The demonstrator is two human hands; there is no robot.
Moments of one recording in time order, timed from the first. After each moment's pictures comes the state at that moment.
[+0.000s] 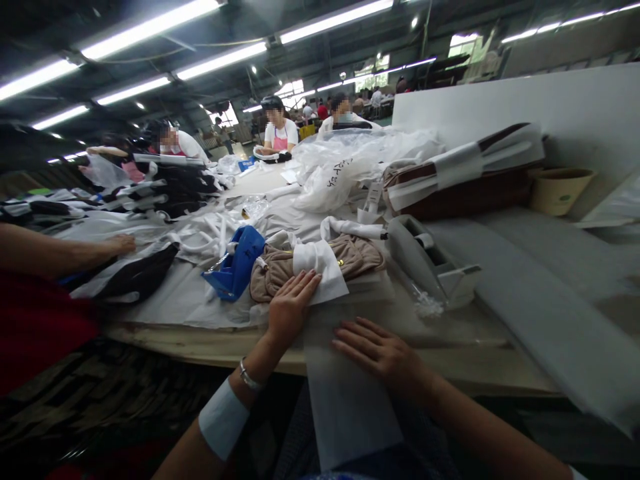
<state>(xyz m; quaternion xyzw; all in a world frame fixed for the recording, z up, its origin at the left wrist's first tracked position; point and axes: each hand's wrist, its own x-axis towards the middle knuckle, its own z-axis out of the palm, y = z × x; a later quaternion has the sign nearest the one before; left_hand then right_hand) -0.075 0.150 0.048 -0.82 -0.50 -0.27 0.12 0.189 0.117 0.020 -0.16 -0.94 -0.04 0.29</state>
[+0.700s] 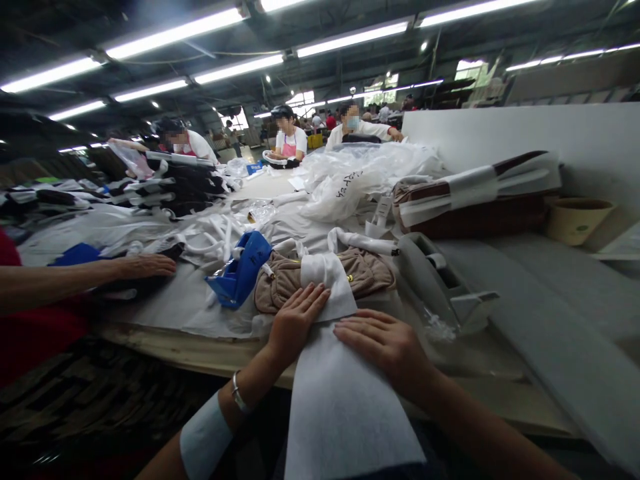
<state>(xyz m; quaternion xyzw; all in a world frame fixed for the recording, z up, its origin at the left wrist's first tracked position) -0.080 0.152 0.040 -0.83 -0.47 -0.24 0.17 0.169 0.141 0.090 -0.16 -0.91 0.01 0.37</state>
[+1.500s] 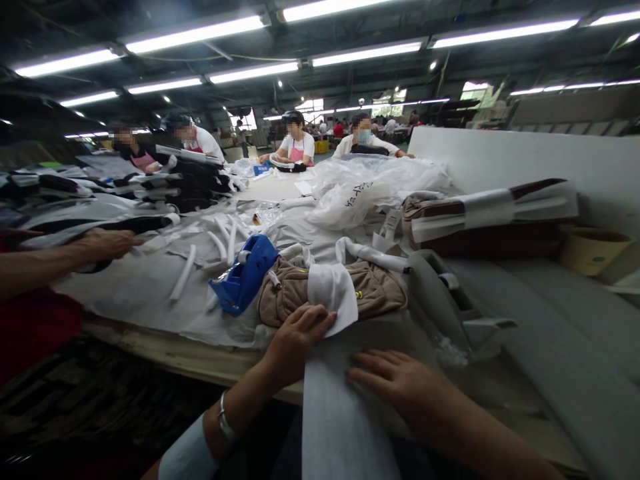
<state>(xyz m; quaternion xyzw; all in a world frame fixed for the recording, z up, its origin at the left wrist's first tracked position) -0.095 0.140 0.054 -0.87 -0.42 -0.26 0.02 0.188 0.132 0.091 -0.17 -0.97 0.02 0.15</state>
